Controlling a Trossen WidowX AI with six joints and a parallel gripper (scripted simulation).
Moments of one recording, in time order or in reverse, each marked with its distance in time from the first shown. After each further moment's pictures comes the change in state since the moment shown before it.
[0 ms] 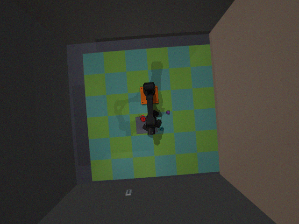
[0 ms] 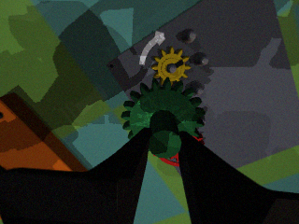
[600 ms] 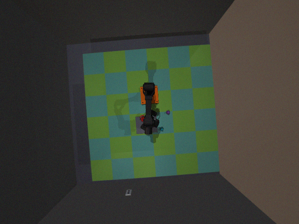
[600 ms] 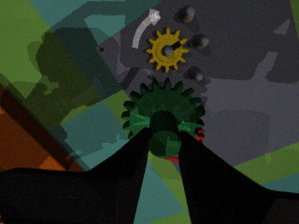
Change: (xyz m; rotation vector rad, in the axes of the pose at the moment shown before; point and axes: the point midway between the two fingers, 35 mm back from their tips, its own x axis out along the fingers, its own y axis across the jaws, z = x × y) arm 0.011 -0.008 -0.017 0.001 0.007 0.006
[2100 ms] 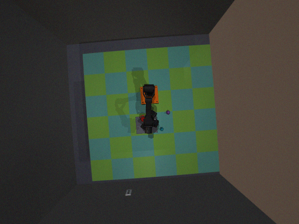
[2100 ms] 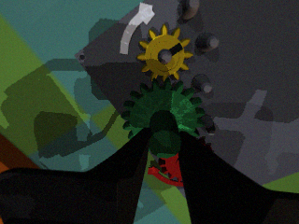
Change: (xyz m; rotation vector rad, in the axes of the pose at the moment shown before) arm 0.039 -0.002 0.001 0.036 -0.003 -0.007
